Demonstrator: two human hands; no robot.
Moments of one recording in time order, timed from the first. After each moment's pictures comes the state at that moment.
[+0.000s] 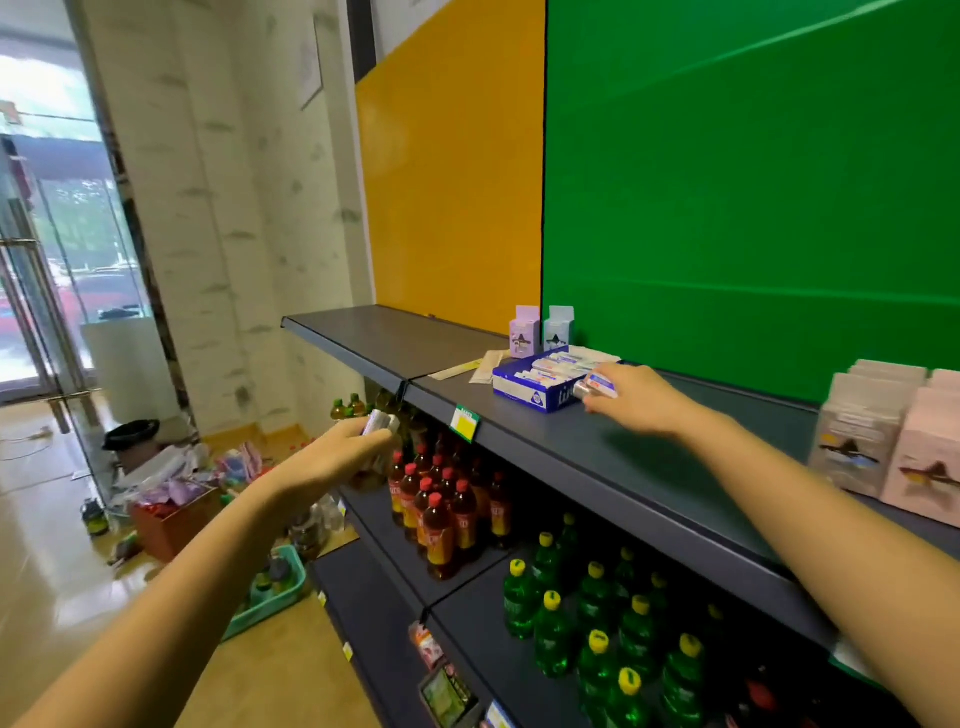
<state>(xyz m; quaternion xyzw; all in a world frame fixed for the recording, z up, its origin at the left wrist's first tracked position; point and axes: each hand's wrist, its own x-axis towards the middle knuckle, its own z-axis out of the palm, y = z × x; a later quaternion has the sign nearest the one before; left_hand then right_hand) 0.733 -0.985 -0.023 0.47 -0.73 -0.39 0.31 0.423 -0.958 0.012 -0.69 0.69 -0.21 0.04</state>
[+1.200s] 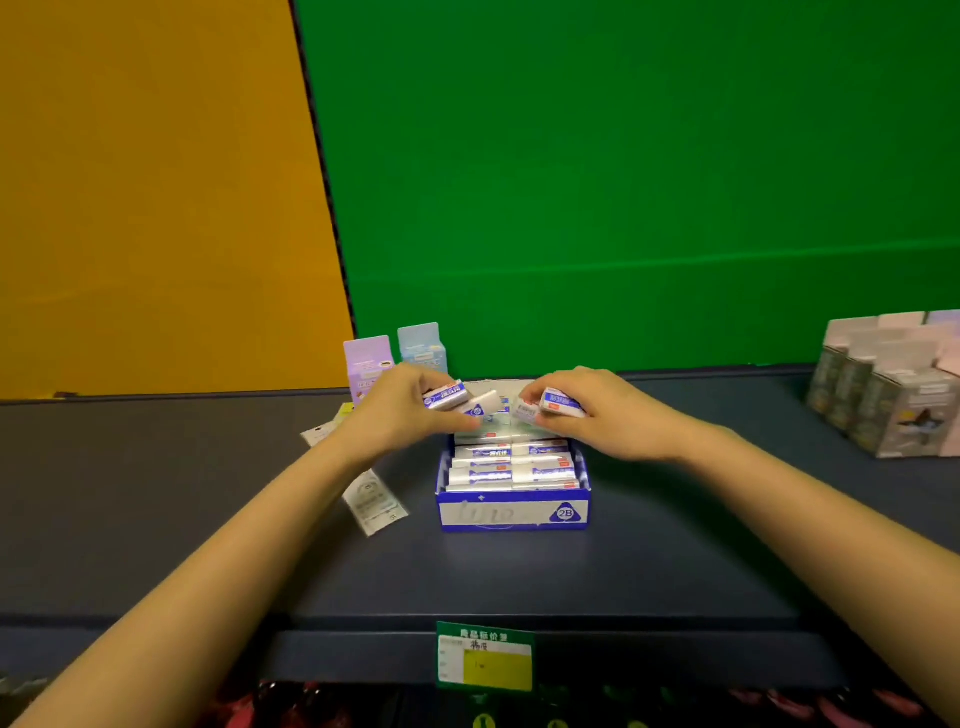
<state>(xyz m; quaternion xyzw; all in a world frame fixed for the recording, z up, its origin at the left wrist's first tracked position) 0.539 -1.314 0.010 0.09 -0.92 -0.34 0.16 0.430 -1.128 0.004 -0.52 0.83 -0.21 -0.04</state>
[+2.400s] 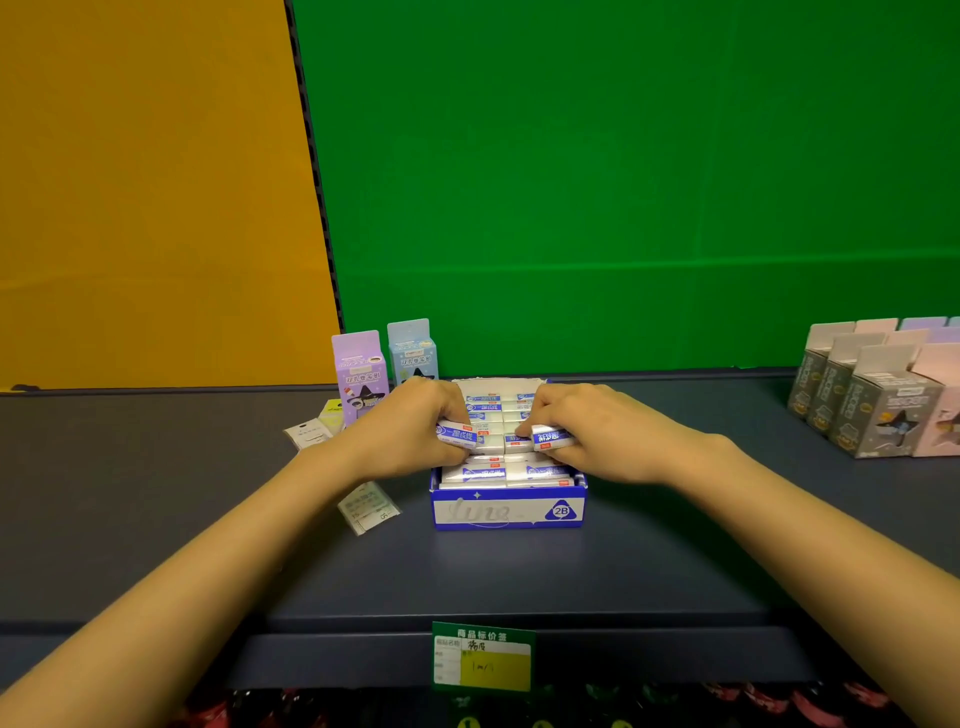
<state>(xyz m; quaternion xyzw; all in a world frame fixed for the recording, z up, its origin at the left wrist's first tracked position) 0.537 -1.314 -0.001 -0.05 -0.98 -0.16 0.14 0.449 -1.126 0.004 -0.54 0.84 -0.03 -0.08</state>
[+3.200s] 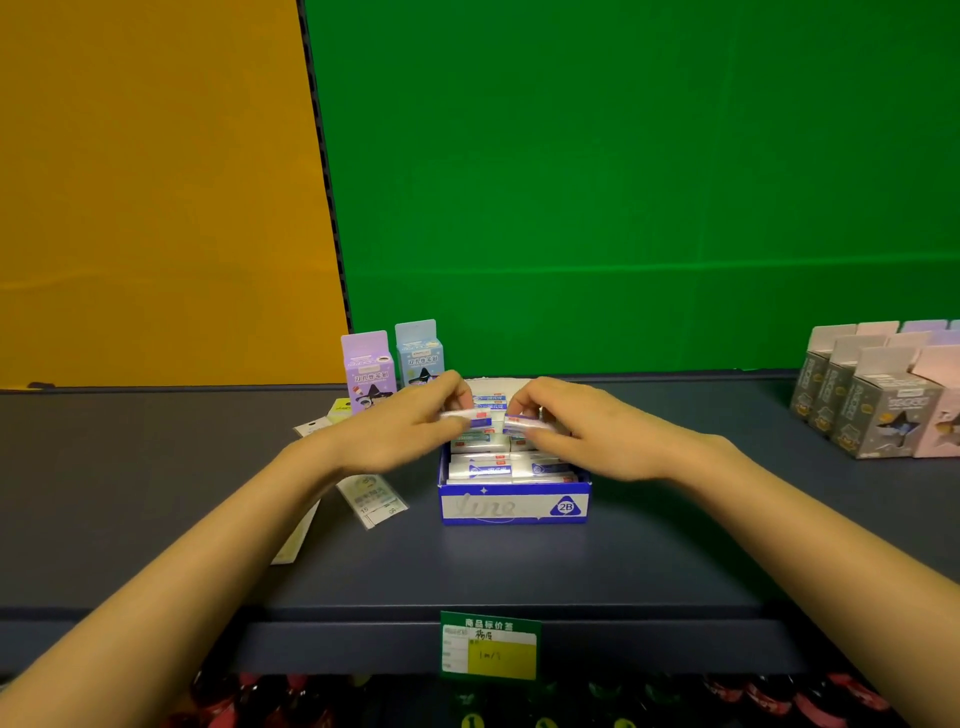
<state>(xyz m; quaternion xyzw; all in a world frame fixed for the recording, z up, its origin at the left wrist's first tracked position) 0.555 -1.316 0.007 -0.04 -0.96 -0.27 0.06 0.452 -1.130 0.003 -0.55 0.82 -0.16 -0.02</state>
